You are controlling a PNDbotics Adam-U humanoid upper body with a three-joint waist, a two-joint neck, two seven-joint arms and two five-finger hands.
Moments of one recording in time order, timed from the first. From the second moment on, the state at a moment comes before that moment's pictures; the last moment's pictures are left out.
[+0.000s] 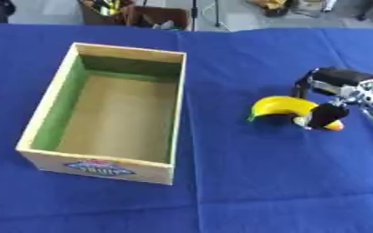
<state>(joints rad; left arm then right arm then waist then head) -0.50 0.34 0.06 -1.98 -0.26 -0.17 0.46 -0.69 -0.95 0.34 -1.51 0.63 0.20 0.53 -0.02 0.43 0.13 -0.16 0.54</state>
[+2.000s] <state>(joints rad) -0.50 0.34 0.06 -1.98 -0.25 -0.17 0.46 -0.71 -0.97 0.32 -1.62 0.59 0.27 0.47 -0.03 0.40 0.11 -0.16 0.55</state>
